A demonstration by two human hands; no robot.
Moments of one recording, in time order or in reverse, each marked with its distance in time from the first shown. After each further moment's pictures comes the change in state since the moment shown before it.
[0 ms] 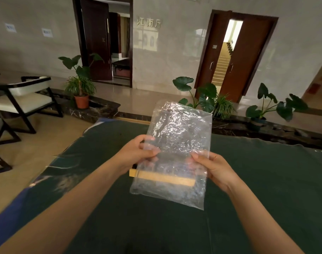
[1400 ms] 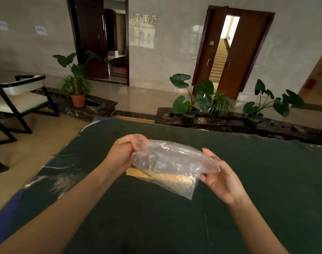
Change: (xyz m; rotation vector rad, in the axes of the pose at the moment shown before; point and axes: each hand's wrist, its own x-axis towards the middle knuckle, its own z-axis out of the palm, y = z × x) left_hand -0.006 -0.006 0.005 -0.323 0.092 0.206; right_hand -0.023 0.027 -0.023 0.524 -0.066 -0.036
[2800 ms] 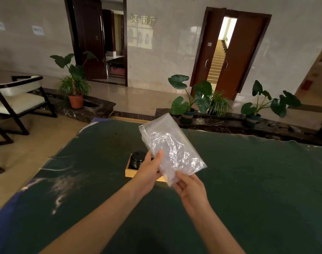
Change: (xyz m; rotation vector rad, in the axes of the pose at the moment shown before) left_hand 0.001 -0.061 0.054 -0.170 0.047 -0.272; right_hand 0.009 0.079 0.050 0.028 0.388 0.002
